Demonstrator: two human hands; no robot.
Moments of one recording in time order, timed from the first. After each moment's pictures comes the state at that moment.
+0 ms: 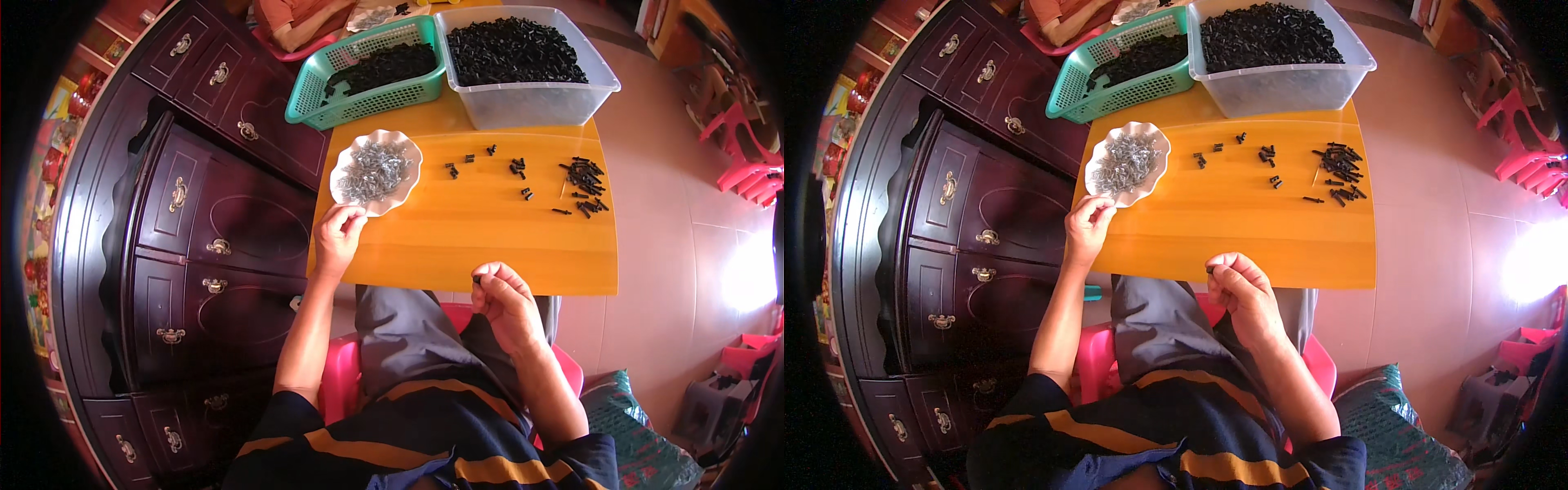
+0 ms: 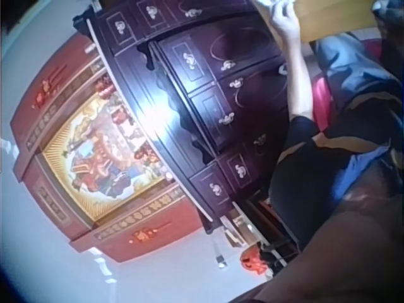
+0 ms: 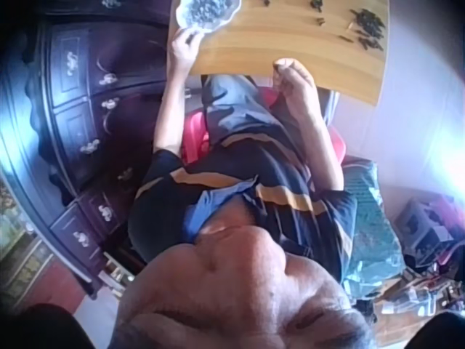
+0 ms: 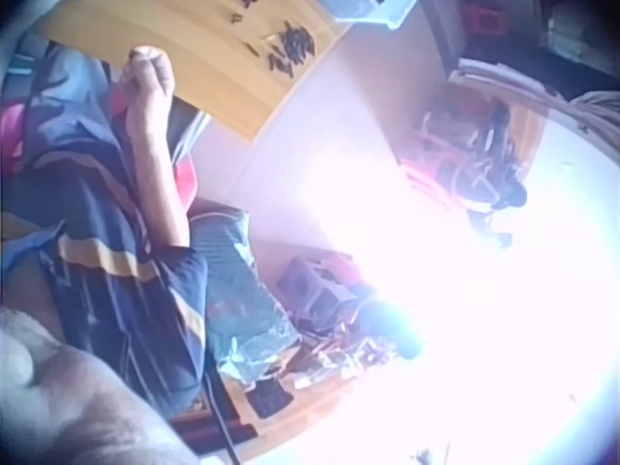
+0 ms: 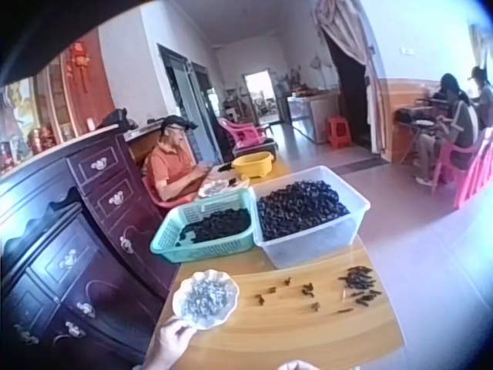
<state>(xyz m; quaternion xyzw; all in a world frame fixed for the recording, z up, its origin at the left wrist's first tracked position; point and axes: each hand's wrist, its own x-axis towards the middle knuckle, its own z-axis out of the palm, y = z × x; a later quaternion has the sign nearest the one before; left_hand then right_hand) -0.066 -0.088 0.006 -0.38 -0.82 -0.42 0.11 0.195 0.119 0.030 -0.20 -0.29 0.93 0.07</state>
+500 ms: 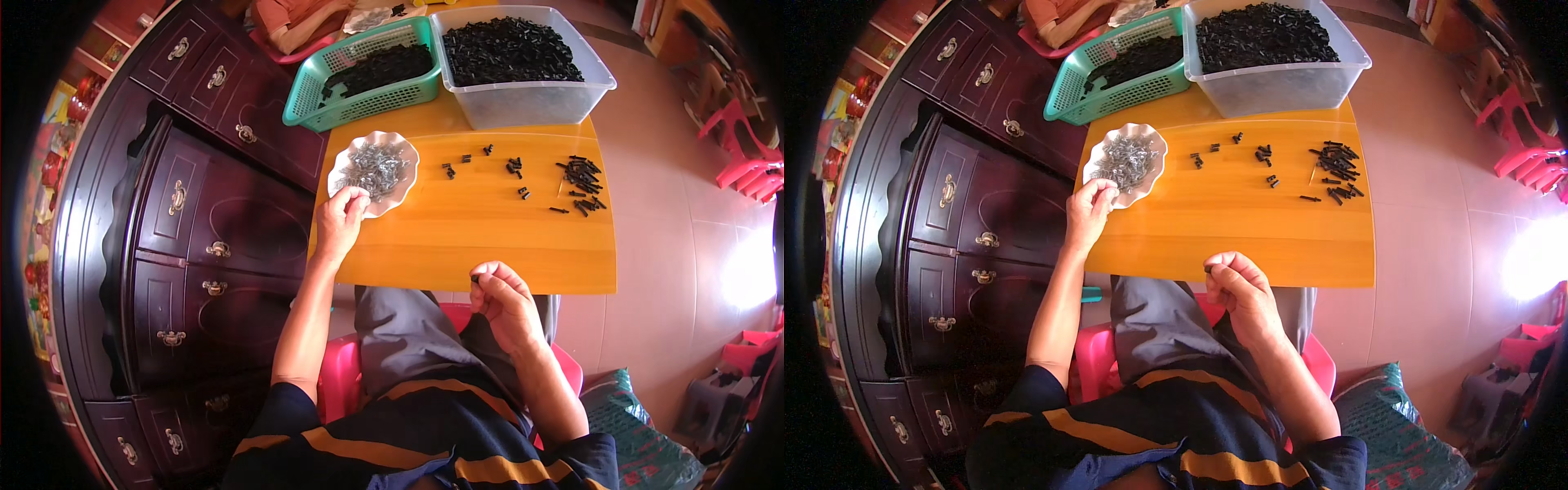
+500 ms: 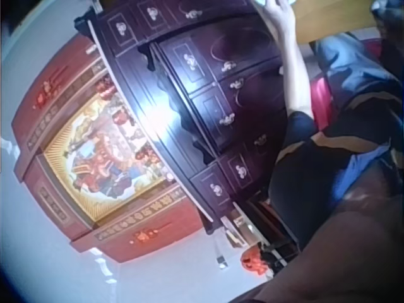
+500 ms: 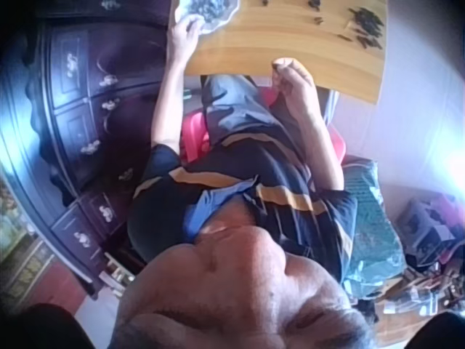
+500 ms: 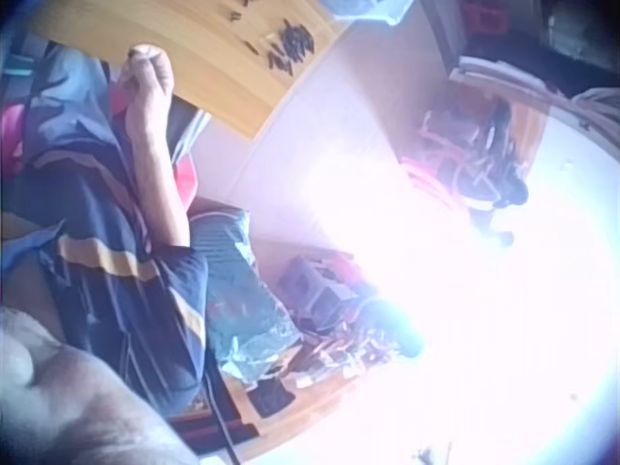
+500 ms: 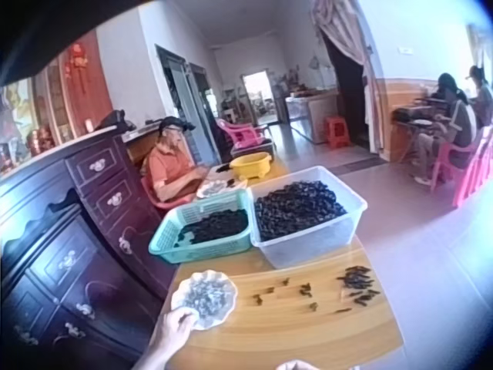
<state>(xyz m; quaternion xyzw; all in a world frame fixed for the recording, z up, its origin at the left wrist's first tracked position) -0.082 -0.067 0.022 -0.32 -0.84 -0.44 0.02 0.195 0.118 0.032 -0.20 -0.28 0.94 0.08</state>
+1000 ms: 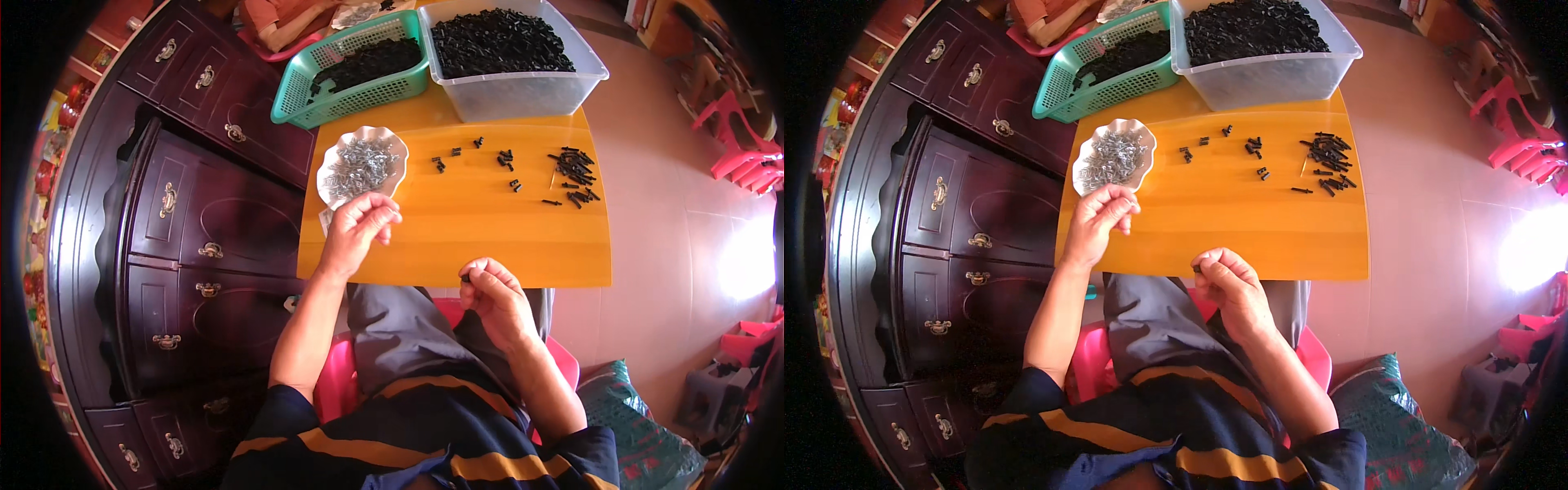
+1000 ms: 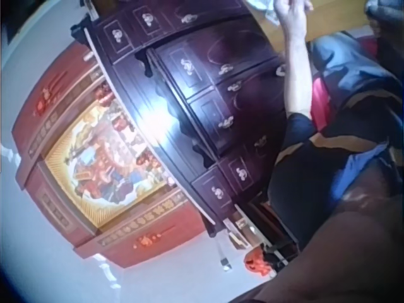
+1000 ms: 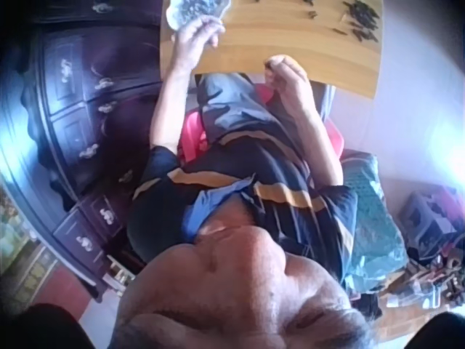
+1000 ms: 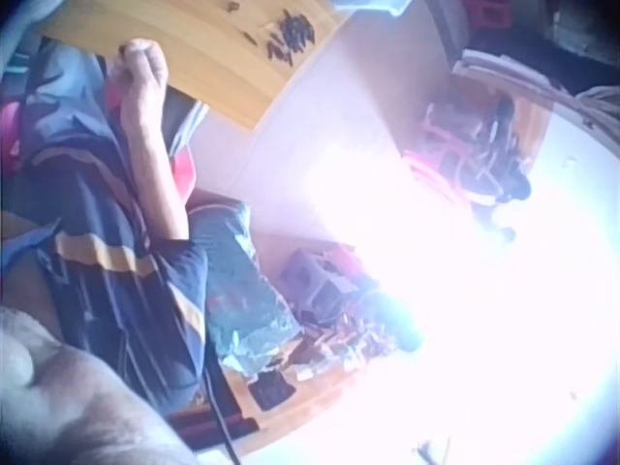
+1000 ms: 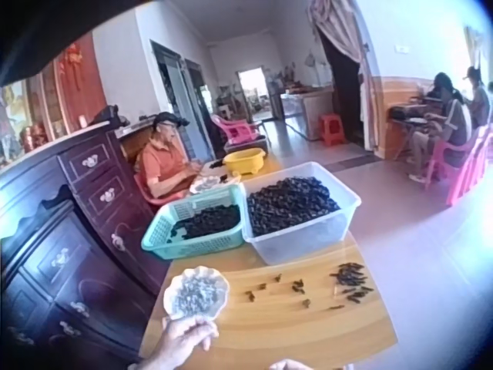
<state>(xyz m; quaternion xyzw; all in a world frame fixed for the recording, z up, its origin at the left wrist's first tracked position) -0.025 -0.036 0.050 -0.28 -0.68 -0.62 -0.26 0.197 0.117 0.033 -0.21 -0.28 0.93 0.07</state>
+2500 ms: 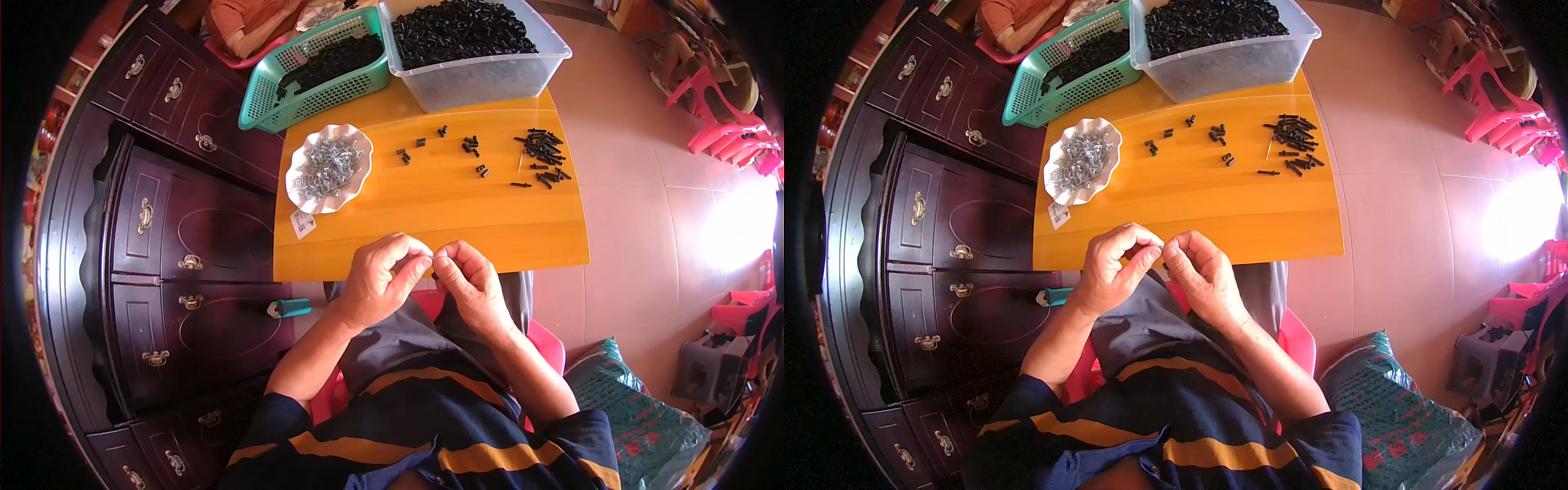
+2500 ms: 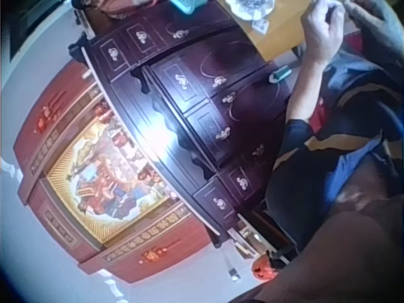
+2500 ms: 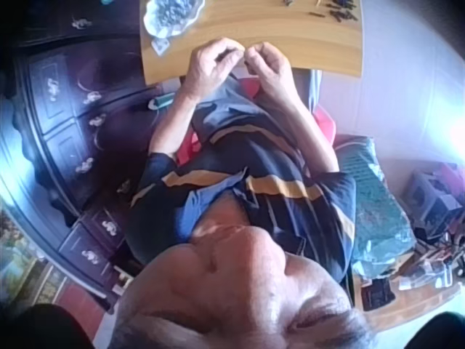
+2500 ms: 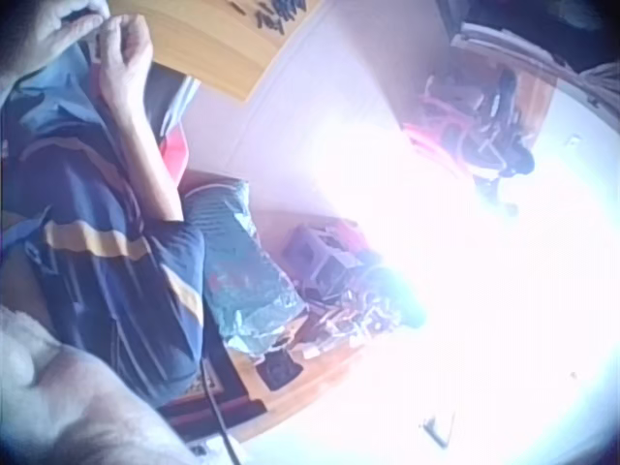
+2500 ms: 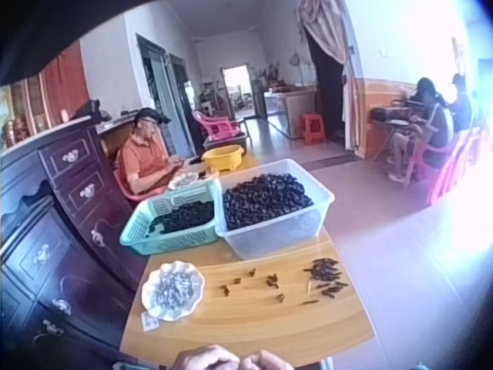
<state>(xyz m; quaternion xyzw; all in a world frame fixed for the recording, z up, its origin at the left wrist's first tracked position) 0.068 -0.006 0.083 -0.47 -0.73 -0.46 -0.17 0.197 0.115 0.038 -0.17 -0.49 0.85 0.14</state>
